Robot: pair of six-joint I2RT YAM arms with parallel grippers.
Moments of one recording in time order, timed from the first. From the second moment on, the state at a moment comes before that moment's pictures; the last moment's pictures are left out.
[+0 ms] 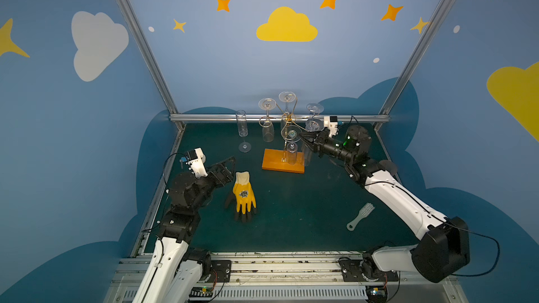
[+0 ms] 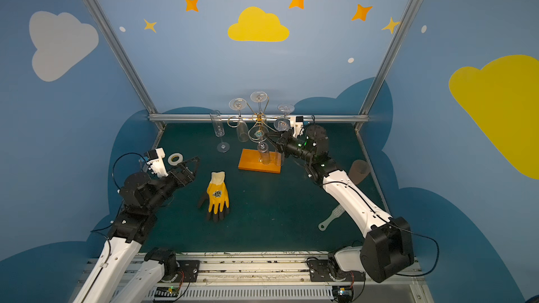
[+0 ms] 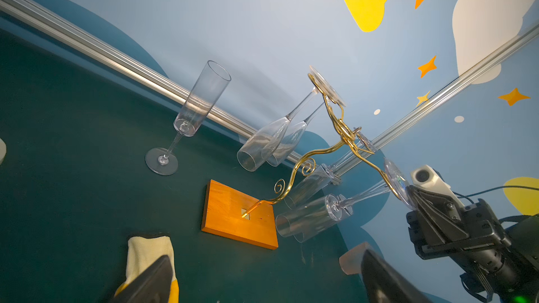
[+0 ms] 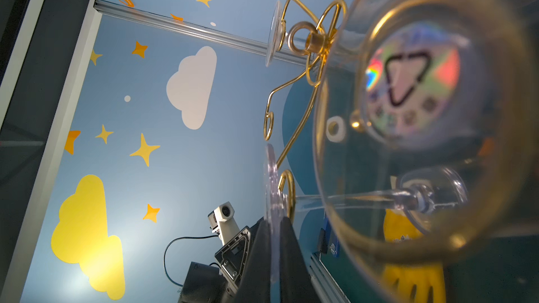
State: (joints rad) left arm -0.14 0.65 0.66 -0.15 0.26 -0.70; right arm 0.46 1.36 1.11 0.20 -0.60 1.27
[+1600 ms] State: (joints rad) left arm -0.14 0.60 0.66 -0.16 0.23 -0.65; right arm 0.48 1.35 1.11 0.17 -0.62 1.54
